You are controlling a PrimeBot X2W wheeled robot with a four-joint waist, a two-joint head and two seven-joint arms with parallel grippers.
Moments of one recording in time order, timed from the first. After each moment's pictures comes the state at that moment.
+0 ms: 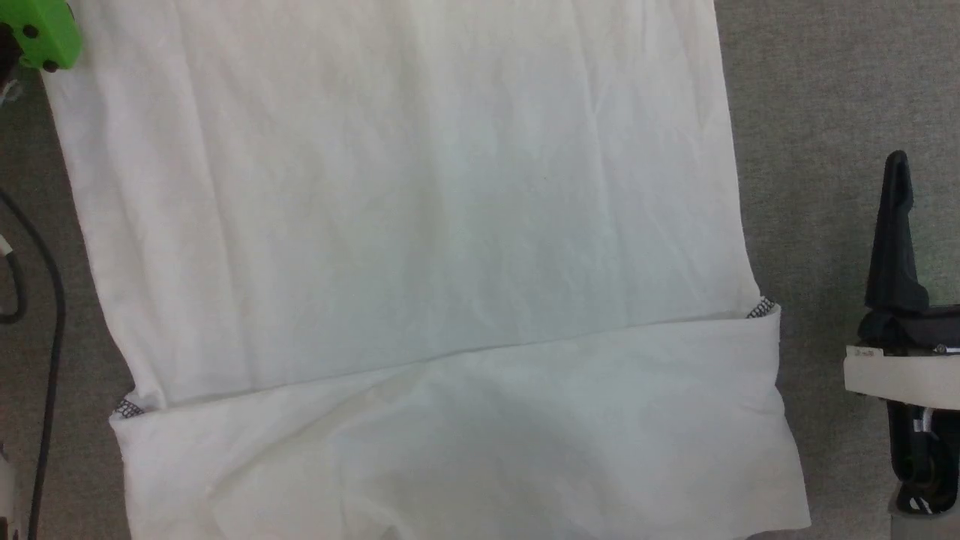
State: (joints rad) left arm -1.00 0.53 -0.15 0.25 -0.46 -0.04 0.61; right arm -0.15 -0.05 -0.17 -0.26 0.15 0.13 -0.16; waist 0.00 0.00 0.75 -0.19
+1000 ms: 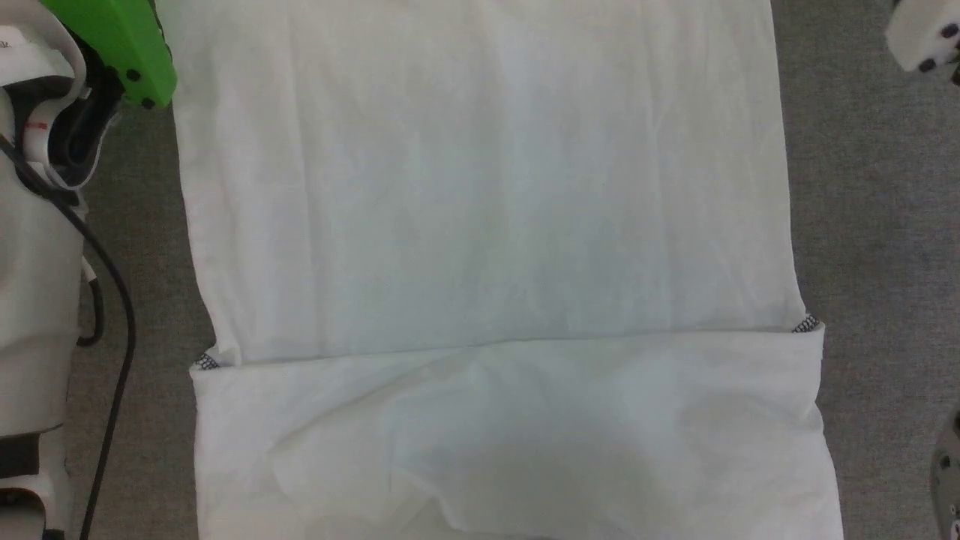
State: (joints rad) left arm -0.96 0.46 -0.21 0.27 -0.49 -0.08 0.46; right arm -0.95 -0.24 0.00 -0.01 0.26 0.13 0.79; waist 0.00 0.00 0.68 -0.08
